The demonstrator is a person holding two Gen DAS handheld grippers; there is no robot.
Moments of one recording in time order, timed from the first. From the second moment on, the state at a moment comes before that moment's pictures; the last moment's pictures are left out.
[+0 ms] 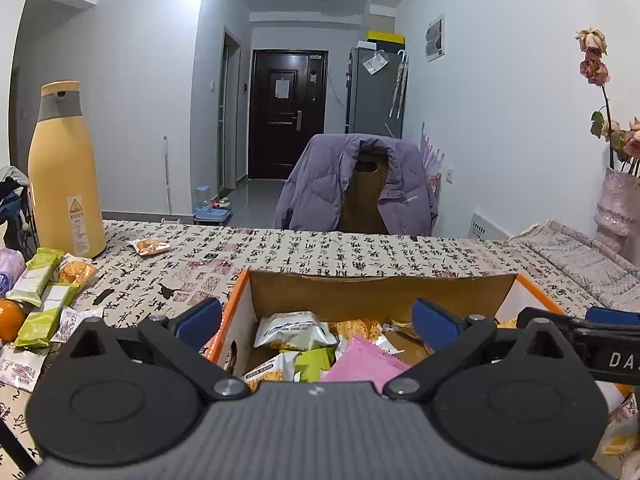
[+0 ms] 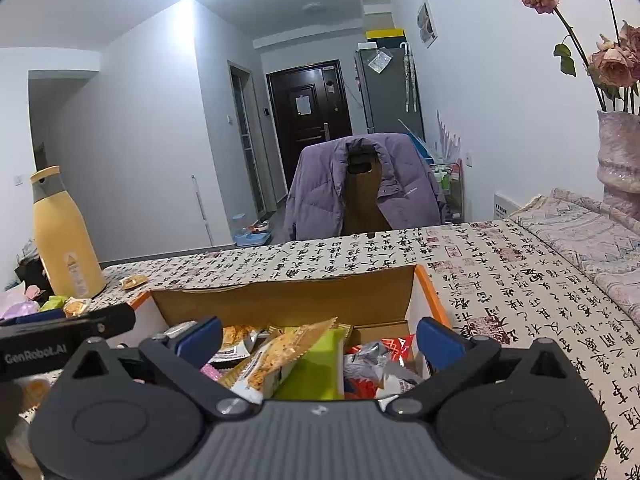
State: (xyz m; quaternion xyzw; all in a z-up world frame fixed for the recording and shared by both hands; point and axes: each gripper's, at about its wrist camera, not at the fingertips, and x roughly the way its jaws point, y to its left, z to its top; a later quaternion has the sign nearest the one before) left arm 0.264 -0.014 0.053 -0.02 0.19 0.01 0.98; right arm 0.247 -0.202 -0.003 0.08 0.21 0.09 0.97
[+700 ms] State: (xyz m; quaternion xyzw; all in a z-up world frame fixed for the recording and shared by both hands) left arm 0.166 0.005 0.062 -0.02 0.20 -0.01 0.98; right arm 0.152 -0.209 0.012 0.04 0.21 0.08 0.97
